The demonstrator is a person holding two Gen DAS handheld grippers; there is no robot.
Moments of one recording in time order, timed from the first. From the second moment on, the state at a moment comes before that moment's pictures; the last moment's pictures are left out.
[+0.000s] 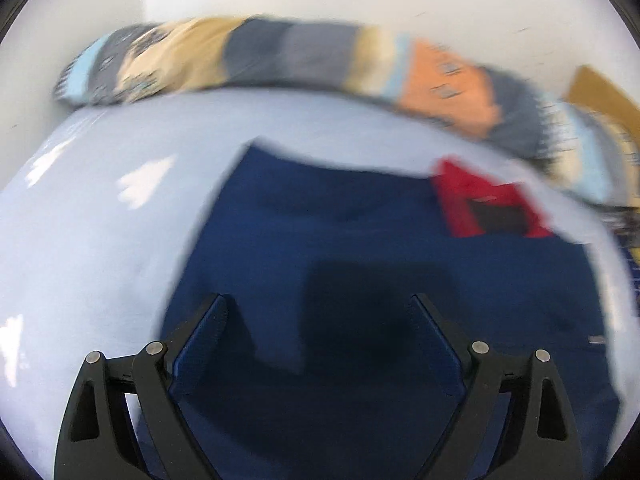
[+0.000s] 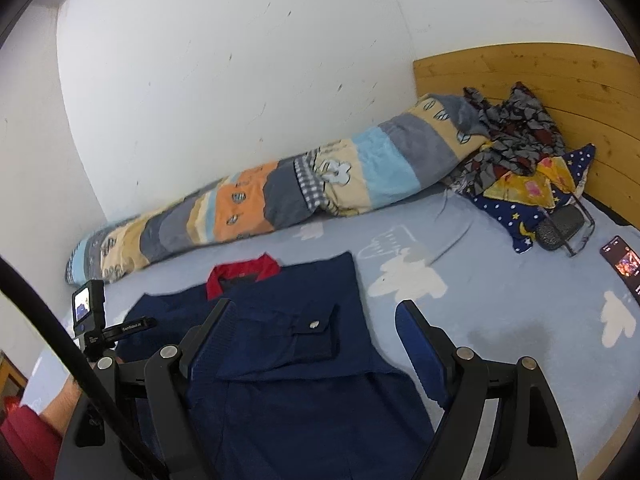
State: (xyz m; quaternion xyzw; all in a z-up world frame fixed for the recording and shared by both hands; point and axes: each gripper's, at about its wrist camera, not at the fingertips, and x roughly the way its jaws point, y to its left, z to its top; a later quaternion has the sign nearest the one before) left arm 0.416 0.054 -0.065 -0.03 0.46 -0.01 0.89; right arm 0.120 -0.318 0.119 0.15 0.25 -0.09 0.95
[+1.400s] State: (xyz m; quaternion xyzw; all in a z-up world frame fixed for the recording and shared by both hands) left arm 0.312 -0.066 -0.086 0.10 0.51 -0.13 0.84; right arm 0.138 -0.338 0.091 0.14 0.31 -0.12 0.93
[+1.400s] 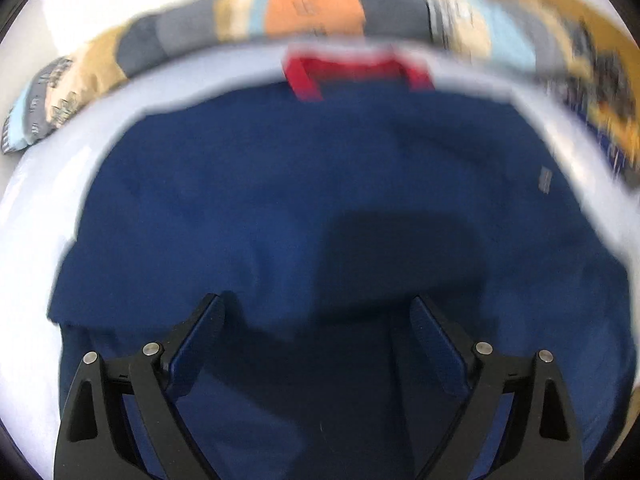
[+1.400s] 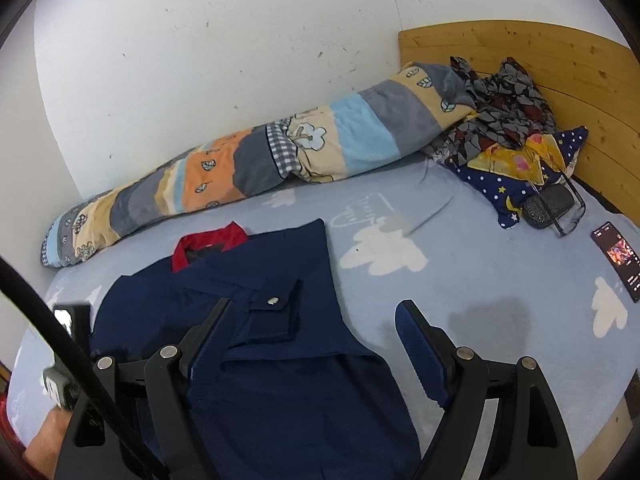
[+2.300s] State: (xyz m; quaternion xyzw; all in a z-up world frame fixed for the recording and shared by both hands) left arm 0.121 0.070 -0.017 0.05 0.39 -0.09 0.92; right arm 0.057 -0.324 0.024 0.20 0.42 0.03 0.89
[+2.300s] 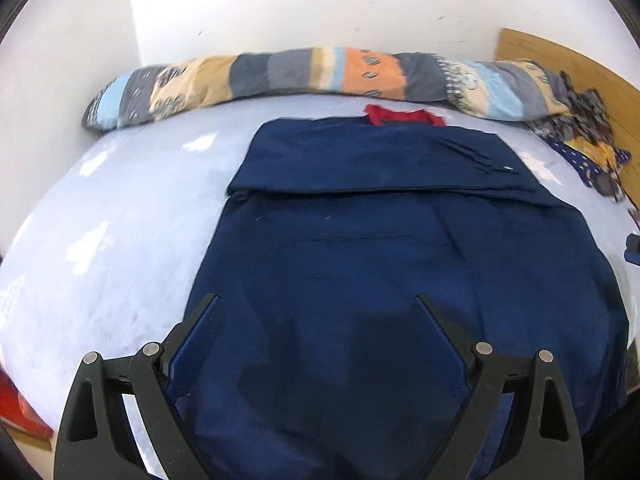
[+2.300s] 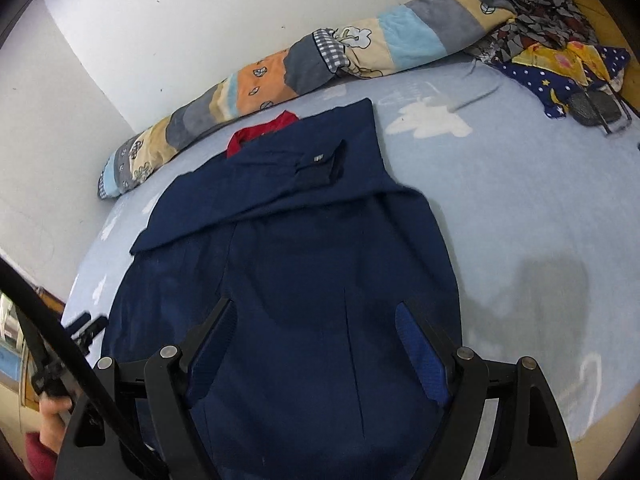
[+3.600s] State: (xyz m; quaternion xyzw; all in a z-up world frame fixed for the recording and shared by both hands) left arm 0.027 0.194 -0.062 -0.15 0.53 -0.01 0.84; right arm -0.077 -0.313 -0.024 0.29 0.42 -0.10 0.86
